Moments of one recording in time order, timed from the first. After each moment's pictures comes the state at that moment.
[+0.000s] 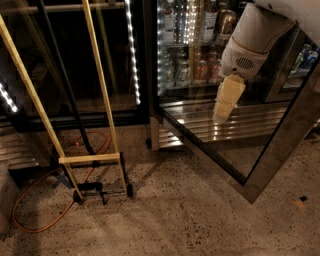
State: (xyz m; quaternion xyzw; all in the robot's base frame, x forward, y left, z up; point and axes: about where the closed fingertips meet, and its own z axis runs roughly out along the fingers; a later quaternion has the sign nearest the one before) arm 0.570 -0.163 0.884 -0.60 0.79 0.06 0.10
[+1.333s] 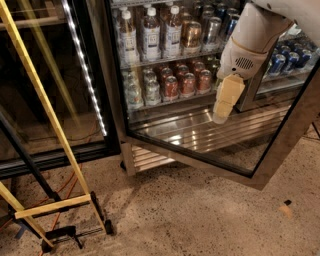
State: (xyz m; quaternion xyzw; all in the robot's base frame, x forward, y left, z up) arm 0.570 -0.163 0.884 -0.60 0.79 0.06 0.10
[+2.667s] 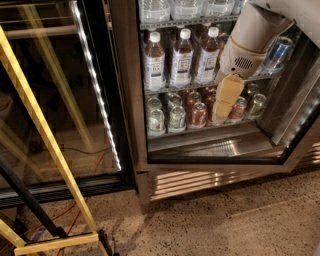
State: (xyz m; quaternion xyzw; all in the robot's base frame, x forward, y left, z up) arm 0.570 -0.163 0.884 -0.60 0.79 0.06 0.10
